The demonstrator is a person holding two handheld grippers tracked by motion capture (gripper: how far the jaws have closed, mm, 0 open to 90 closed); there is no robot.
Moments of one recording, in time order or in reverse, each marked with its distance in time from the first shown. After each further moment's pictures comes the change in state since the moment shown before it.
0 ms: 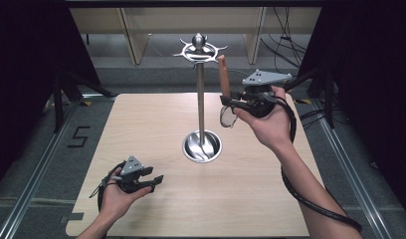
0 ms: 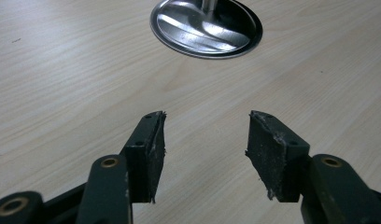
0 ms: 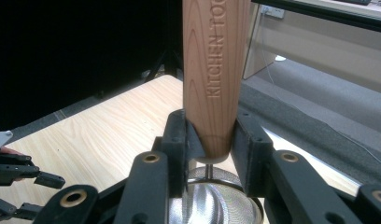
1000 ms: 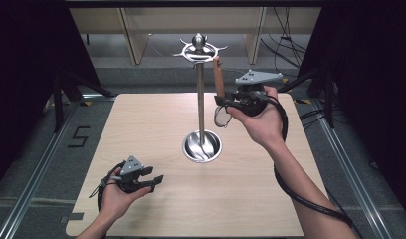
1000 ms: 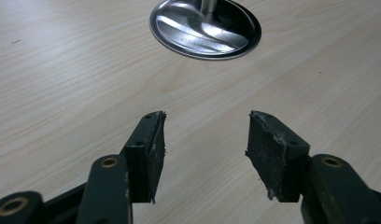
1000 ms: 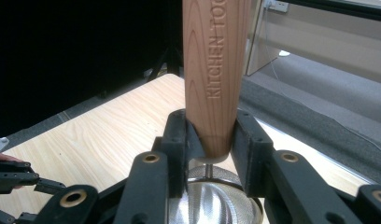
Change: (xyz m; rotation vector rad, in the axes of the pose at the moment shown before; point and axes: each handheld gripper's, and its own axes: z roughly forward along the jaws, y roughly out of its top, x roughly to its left) left arm 0.000 0.000 -0.001 -0.004 -0.001 0.000; right arm 0.003 0.000 0.017 0.014 0.010 0.032
